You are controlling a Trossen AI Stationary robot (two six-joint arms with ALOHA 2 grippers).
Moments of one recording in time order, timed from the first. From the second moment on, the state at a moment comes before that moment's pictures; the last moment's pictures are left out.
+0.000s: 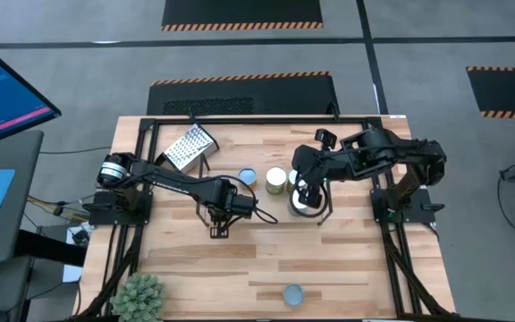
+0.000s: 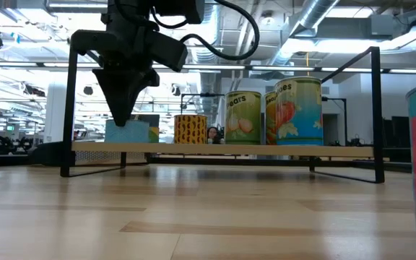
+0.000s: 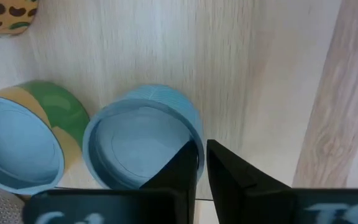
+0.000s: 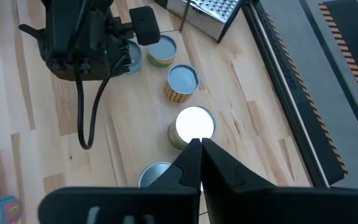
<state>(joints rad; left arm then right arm) -0.15 1.83 1.39 -1.14 -0.09 -0.18 0.22 1.72 2.25 -1.57 0.44 0.34</state>
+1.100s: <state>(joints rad) -0.28 1.82 1.49 -1.34 -0.25 -0.43 0.22 1.72 2.25 -1.57 0.39 0.34</state>
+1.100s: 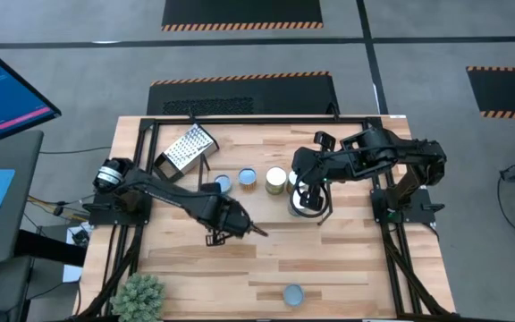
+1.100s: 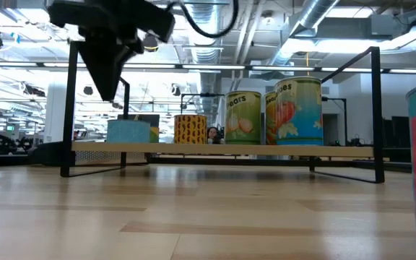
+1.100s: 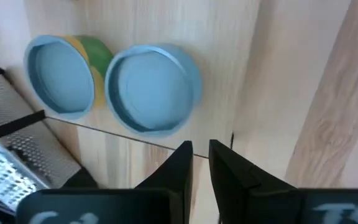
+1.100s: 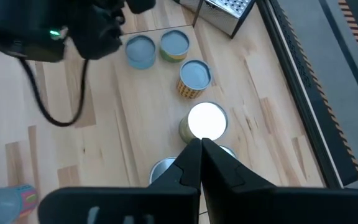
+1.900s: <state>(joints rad) -0.52 1.40 1.49 -1.55 -0.78 -0.82 0.45 1.72 1.96 -1.45 0.34 0.89</state>
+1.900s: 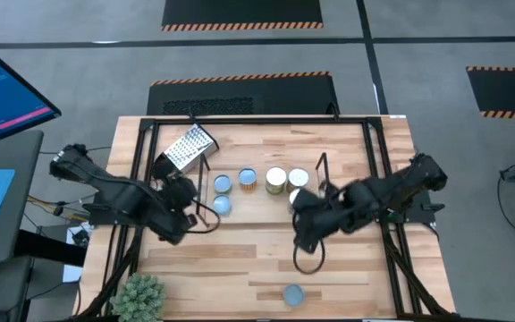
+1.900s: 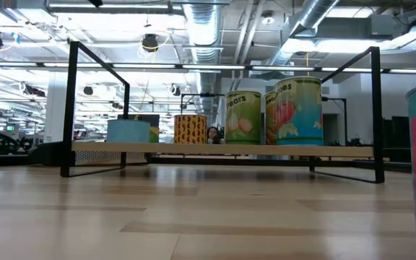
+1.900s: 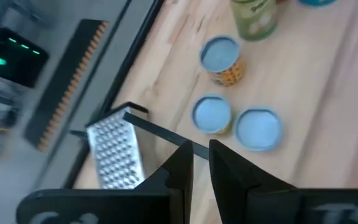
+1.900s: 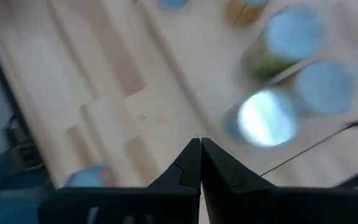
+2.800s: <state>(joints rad) -0.58 1.29 1.49 -1.57 -0.71 -0.88 0.65 1.72 1.41 -0.70 0.00 1.11</state>
